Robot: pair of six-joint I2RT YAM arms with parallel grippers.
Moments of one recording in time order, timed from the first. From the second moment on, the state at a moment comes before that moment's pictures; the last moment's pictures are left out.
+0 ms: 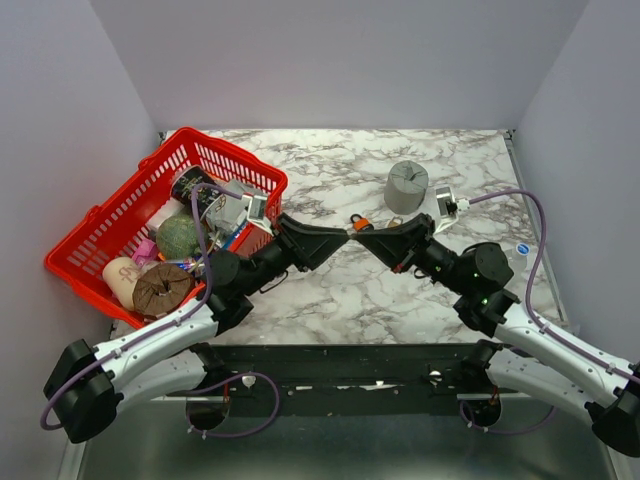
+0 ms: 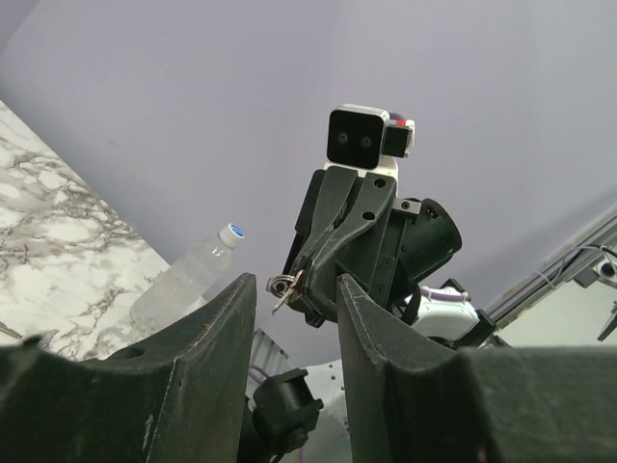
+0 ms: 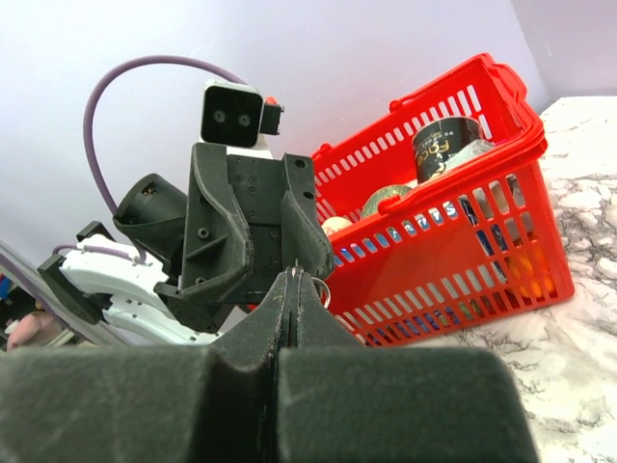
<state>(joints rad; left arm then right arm) -0.83 0.93 0.52 0.83 0.19 -0.99 0.78 0.82 0.57 0.59 -0.26 0.72</state>
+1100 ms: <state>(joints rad) -0.84 0.87 0.50 0.71 0.16 -0.87 0.78 0.83 0.61 0.43 -0.25 0.68</state>
